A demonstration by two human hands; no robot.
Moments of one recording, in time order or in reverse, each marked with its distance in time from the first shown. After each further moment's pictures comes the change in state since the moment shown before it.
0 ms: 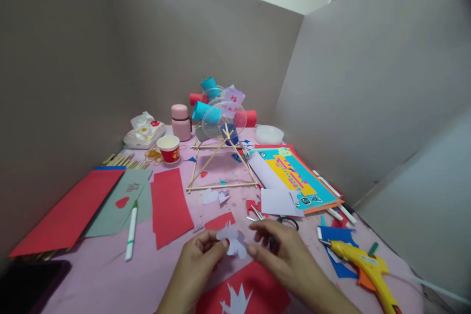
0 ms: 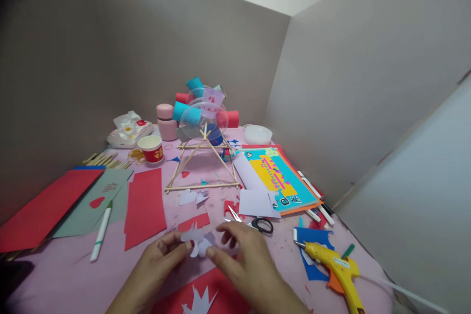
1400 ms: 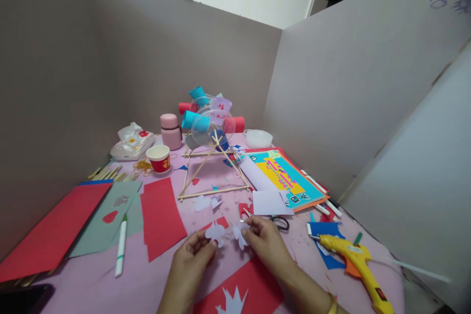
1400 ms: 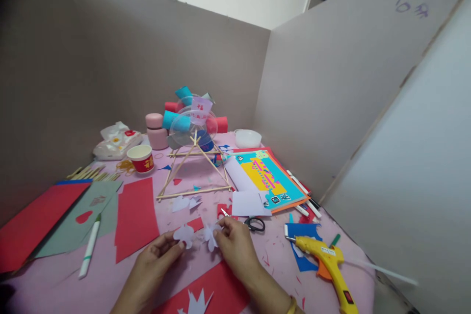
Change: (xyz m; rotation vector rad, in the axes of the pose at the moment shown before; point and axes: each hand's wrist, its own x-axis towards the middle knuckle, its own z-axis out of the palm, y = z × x) left_hand 0.016 -0.014 -0.007 -0.029 0.072 0.079; right_hand 0.025 0.034 0.036 0.234 0.167 0.141
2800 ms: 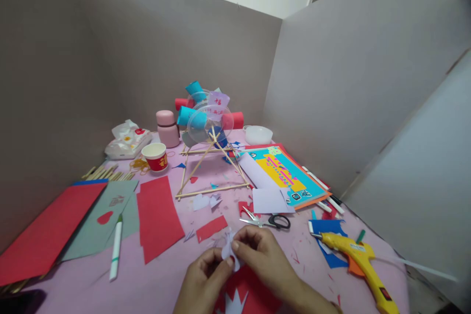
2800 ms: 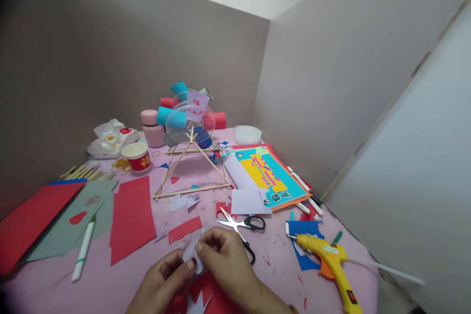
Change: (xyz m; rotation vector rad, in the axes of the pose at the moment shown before) left_hand -0.026 -0.006 0.012 0.091 -0.161 -0.066; right_hand -0.020 -0.029 0.005 0.301 -0.158 0.093
